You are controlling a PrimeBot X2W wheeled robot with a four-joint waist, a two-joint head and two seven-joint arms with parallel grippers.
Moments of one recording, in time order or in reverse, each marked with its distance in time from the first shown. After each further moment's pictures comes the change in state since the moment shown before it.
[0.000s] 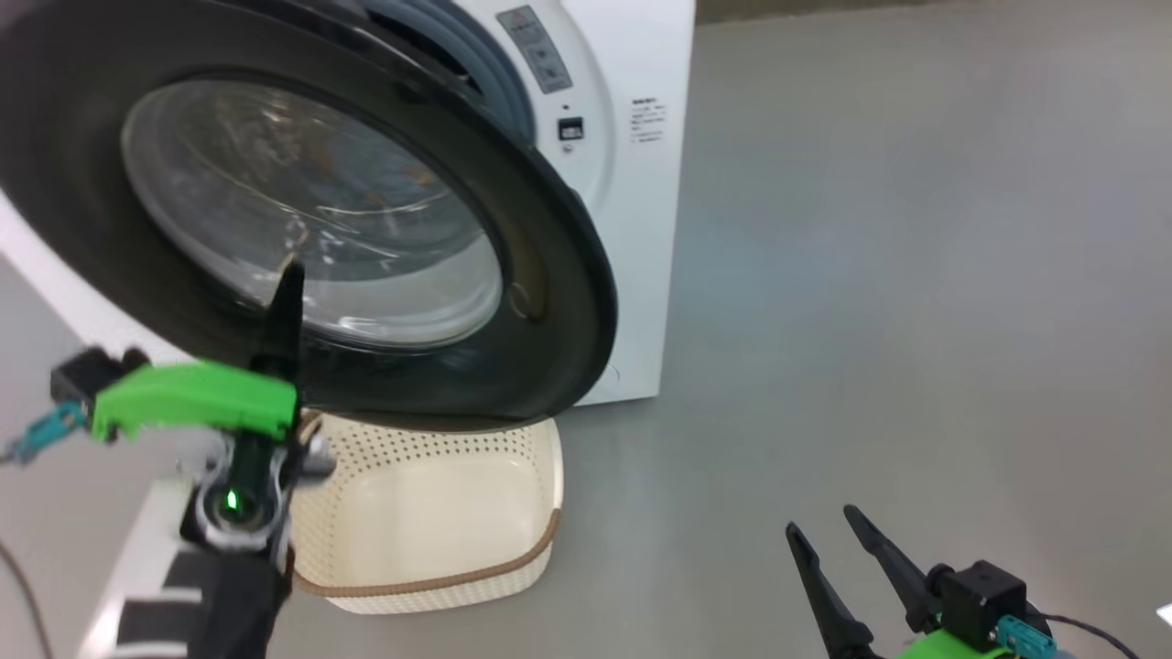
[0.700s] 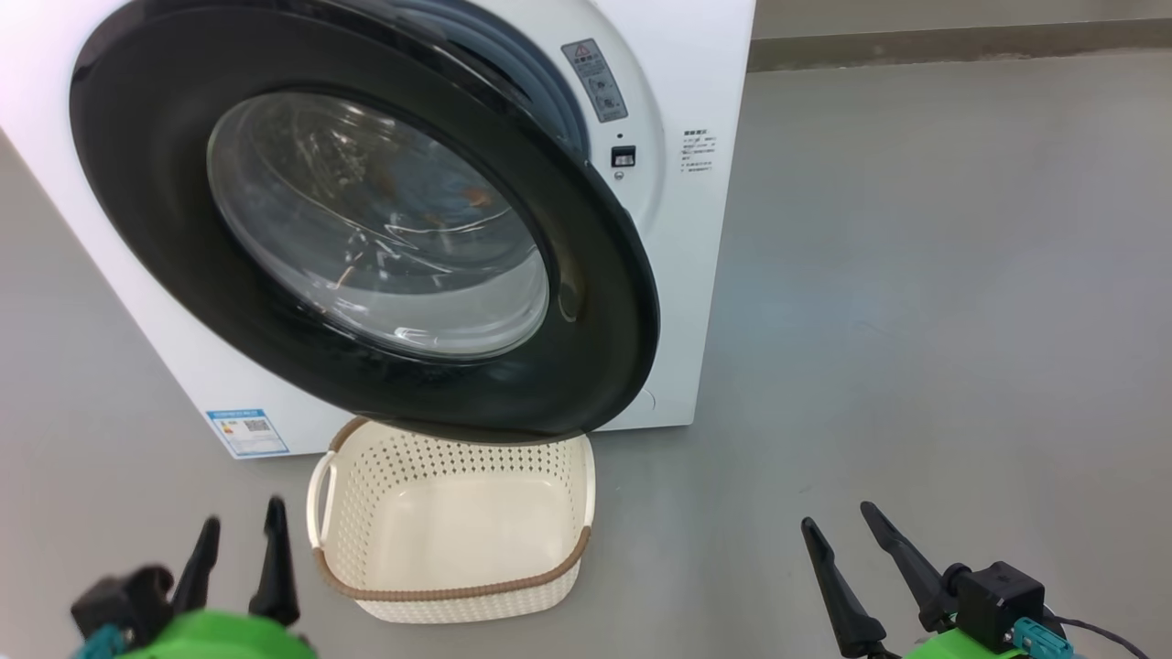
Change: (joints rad) left arm 0.501 0.105 -0.023 -0.304 0.684 0.173 -0.196; right arm 0.022 0.016 -0.049 -0.019 -0.011 0.000 0.000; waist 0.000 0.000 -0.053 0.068
